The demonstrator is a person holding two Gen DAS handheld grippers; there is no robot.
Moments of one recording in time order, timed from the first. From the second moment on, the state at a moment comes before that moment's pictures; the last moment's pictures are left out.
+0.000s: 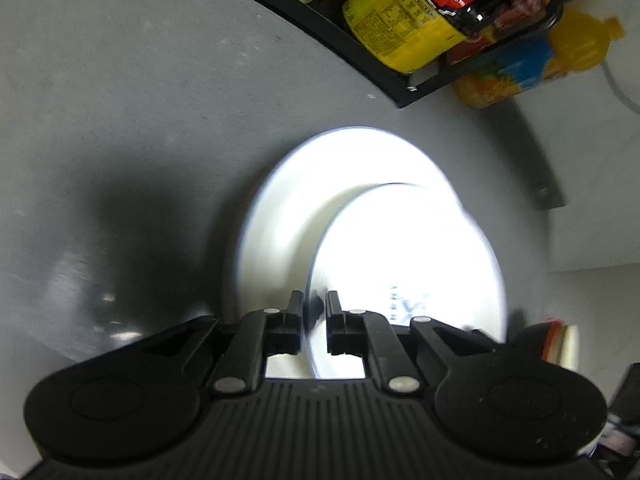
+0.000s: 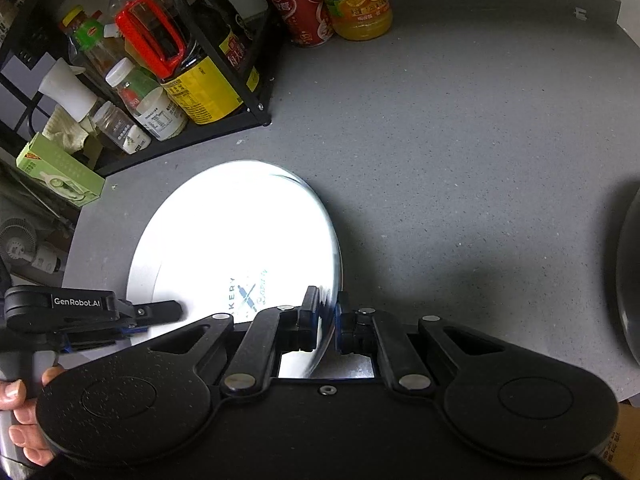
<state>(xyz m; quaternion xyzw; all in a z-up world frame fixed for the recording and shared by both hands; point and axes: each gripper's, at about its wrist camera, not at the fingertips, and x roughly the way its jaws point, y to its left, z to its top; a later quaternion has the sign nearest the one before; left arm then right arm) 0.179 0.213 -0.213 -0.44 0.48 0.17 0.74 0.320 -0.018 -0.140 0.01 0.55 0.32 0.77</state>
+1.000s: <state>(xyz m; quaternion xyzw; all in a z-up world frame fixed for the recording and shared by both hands) 0.175 0.204 -0.163 -0.31 0.48 0.24 0.78 0.309 -0.006 -0.162 0.02 0.58 0.31 0.76</state>
